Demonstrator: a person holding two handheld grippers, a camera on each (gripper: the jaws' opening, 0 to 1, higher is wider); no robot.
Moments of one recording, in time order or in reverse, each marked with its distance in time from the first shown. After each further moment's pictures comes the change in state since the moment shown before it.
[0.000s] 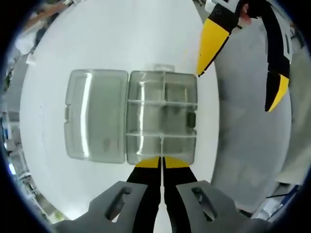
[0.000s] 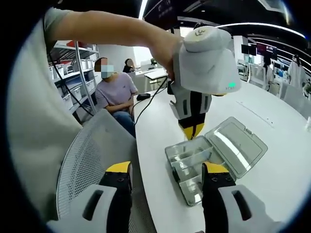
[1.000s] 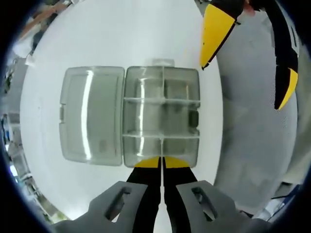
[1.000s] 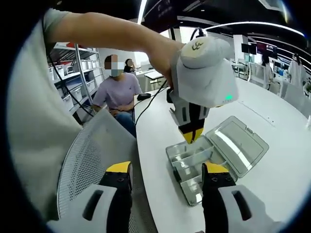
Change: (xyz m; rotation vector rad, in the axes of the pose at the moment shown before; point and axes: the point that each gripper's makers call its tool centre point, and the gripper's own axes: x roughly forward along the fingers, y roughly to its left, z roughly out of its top) left arm 0.015 -0.002 -0.005 0.015 0.014 0.016; right arm 0.001 0.001 -0.001 0.011 0.003 0.004
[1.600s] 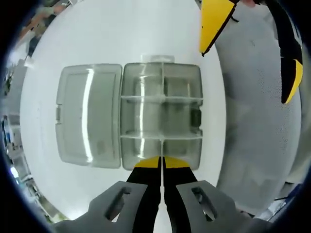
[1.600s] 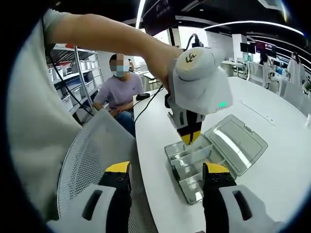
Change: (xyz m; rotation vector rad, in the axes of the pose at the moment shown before) left arm 0.011 0.001 -0.001 0.007 -0.003 0.005; right arm -0.003 -0.003 -0.002 0.010 0.003 -0.005
